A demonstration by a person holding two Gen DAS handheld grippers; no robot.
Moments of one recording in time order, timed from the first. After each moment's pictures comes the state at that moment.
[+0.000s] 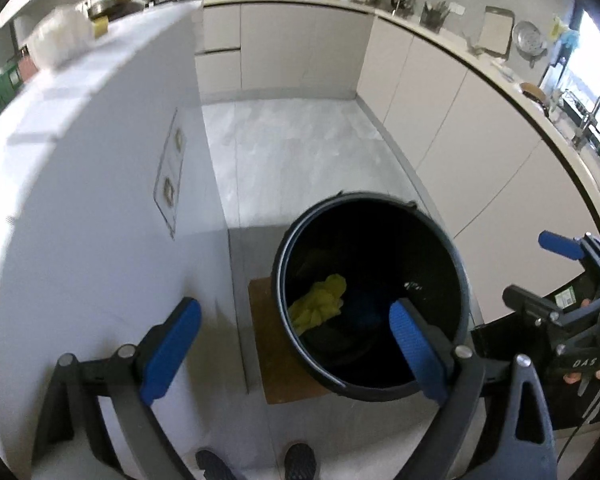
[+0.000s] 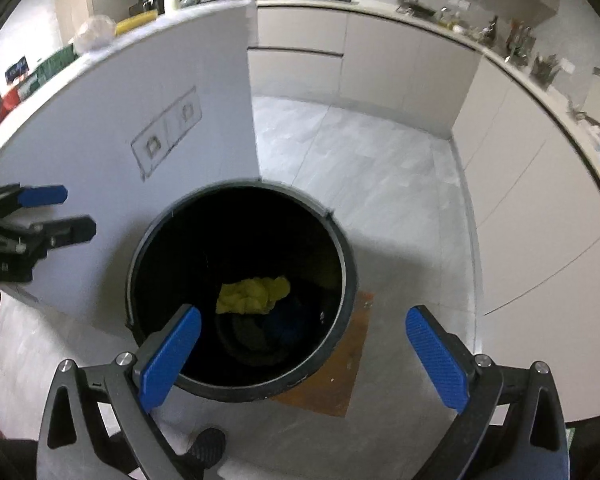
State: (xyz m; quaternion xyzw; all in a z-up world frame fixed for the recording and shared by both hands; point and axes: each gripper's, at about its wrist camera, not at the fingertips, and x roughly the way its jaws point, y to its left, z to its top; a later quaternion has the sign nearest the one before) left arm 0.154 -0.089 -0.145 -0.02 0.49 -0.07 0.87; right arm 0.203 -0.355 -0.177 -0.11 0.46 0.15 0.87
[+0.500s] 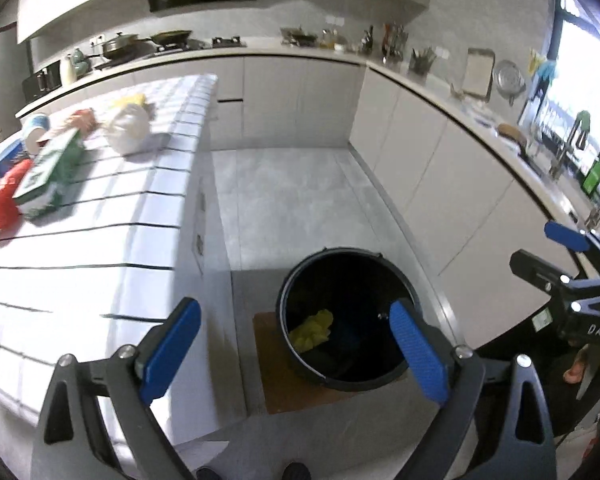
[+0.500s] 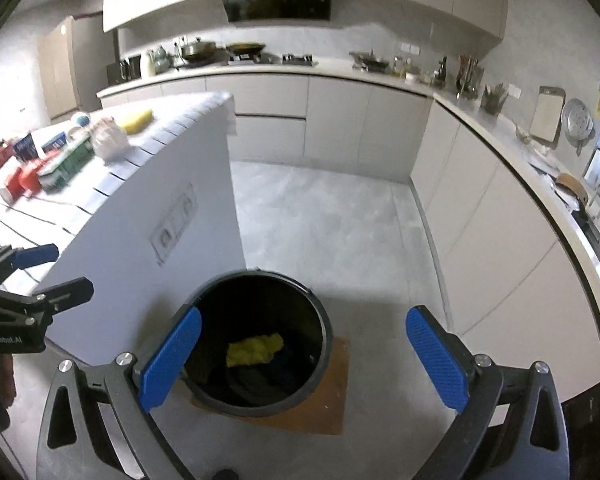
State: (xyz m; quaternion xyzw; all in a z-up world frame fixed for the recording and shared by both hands) left arm 0.112 -0.069 -0.055 -0.04 0.41 -0.07 0.91; right arm 0.152 -0.340 -0.049 -0.08 0.37 0.10 0.92
